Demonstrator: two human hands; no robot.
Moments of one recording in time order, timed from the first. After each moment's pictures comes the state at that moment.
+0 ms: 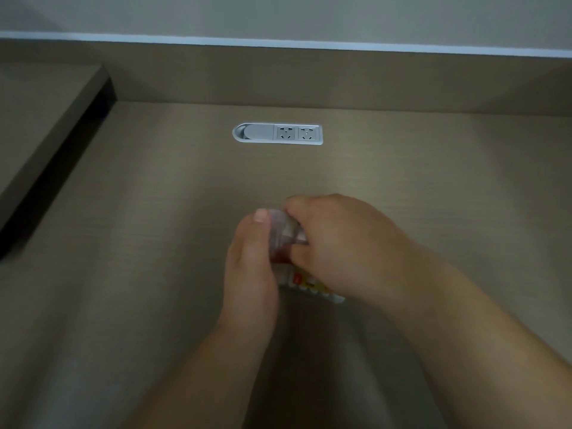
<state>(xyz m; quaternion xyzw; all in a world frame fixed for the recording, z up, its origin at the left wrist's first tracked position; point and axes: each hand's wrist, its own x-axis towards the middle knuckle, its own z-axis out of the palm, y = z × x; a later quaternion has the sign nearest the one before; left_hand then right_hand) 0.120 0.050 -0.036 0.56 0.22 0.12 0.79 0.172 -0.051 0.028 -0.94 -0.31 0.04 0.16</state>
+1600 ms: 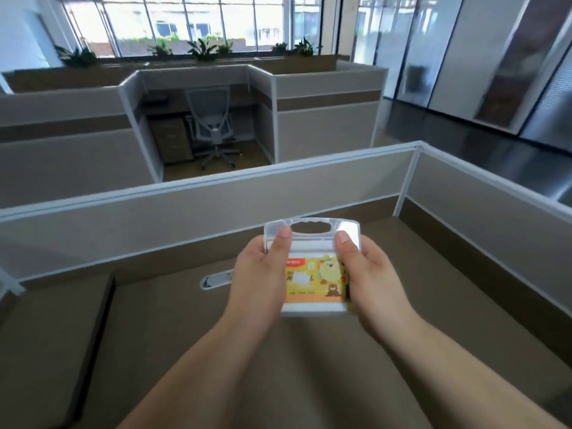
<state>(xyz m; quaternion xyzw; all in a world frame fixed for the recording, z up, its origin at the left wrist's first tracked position) 0.054 -0.003 0.329 0.74 0.01 0.01 0.68 0.030 -0.149 0.313 -0.69 0.06 -0.11 0.71</state>
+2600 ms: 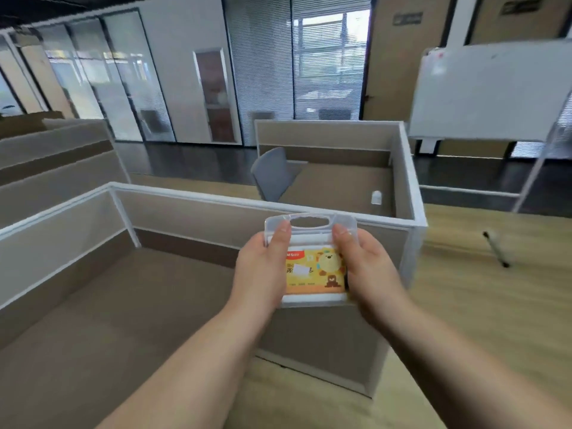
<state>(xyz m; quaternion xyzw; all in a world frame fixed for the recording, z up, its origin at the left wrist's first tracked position) -0.349 -0.337 0.387 0.67 -0.34 -0.27 0.60 -0.482 -0.415 0.373 -0.63 0.35 -0.43 0.54</state>
